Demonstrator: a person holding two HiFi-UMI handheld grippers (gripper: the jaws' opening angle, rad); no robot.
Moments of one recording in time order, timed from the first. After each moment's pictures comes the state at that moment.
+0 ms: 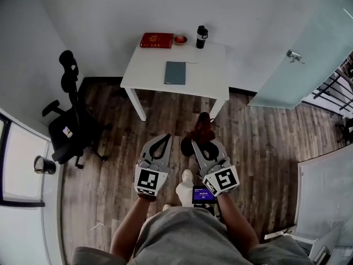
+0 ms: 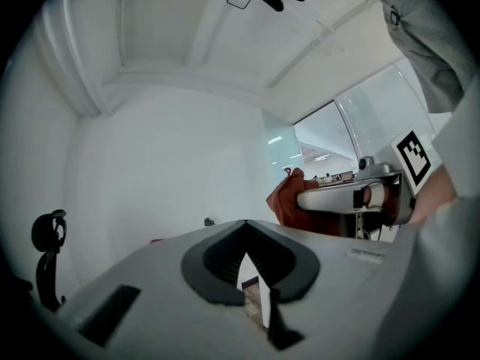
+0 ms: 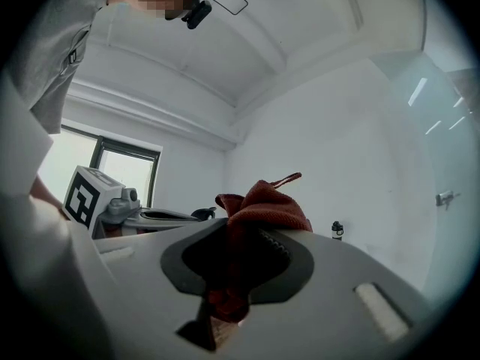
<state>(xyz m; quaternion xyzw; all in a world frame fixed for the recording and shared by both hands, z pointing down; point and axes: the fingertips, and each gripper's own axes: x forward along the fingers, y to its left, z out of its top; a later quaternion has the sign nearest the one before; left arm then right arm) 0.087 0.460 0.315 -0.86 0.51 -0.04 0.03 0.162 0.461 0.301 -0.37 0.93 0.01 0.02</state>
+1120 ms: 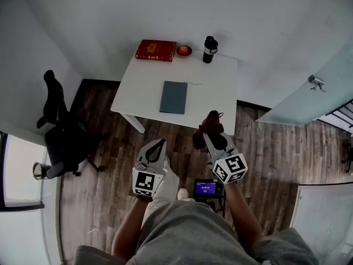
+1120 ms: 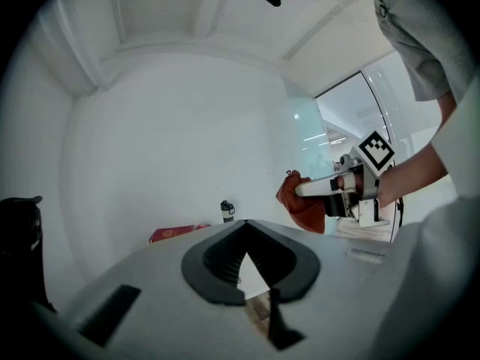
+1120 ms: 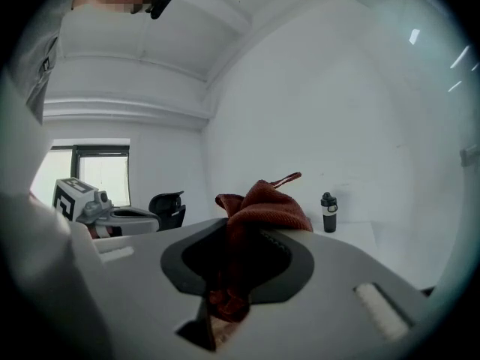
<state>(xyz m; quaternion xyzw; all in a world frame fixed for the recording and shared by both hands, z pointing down) 0.072 0.198 0.393 -0.83 0.55 -0.09 -0.01 0.205 0.136 0.385 -0.36 0.93 -0.10 -0.03</state>
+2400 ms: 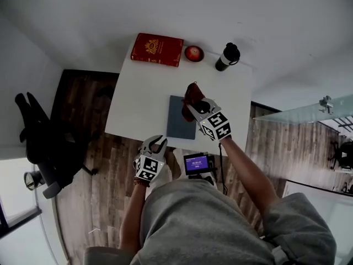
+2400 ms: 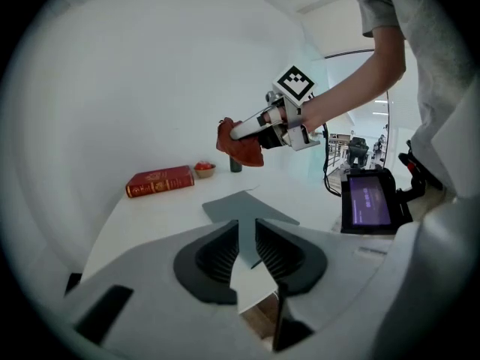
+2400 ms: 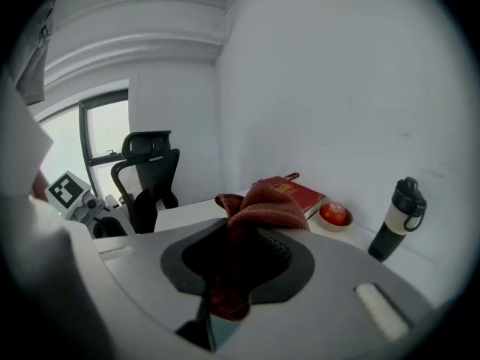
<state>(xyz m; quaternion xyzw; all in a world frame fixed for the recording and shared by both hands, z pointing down) -0.042 -0.007 0.607 -0.85 0.46 -0.23 -0.13 0.013 -0.166 0.517 -0.24 0.94 -0.08 -0.24</state>
